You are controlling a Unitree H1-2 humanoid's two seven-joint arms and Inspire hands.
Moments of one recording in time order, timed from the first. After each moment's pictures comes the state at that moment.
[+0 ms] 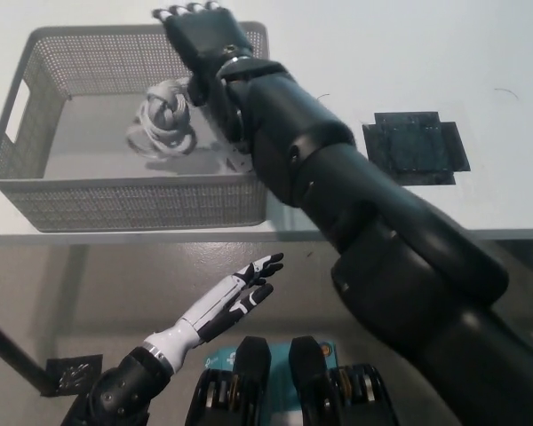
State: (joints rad) left_arm -0.37 0.18 -0.27 0.47 0.16 -0.37 -0.26; right_arm -1.54 0.19 0.55 1.50 -0.73 0.04 -0.03
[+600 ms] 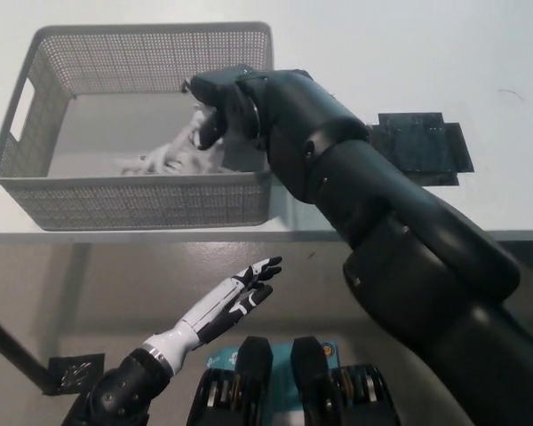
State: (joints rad) left_arm -0.37 0.18 -0.27 0.49 0.16 -0.36 -0.26; right_arm -1.53 0.16 0.55 1.51 -0.72 0.02 0.35
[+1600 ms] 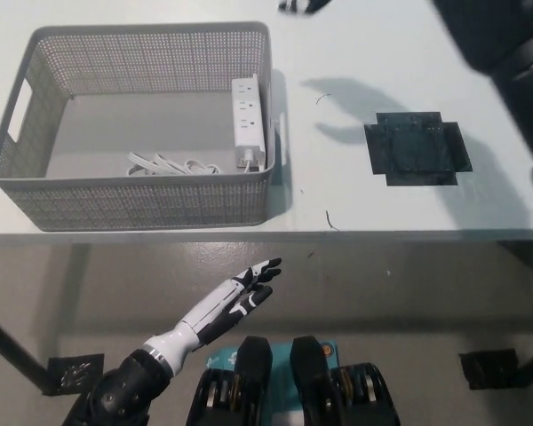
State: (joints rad) left_arm -0.37 0.18 -0.27 0.49 0.16 -0.35 -0.26; right_arm -1.51 -0.26 0.29 0.88 -0.46 0.15 0.73
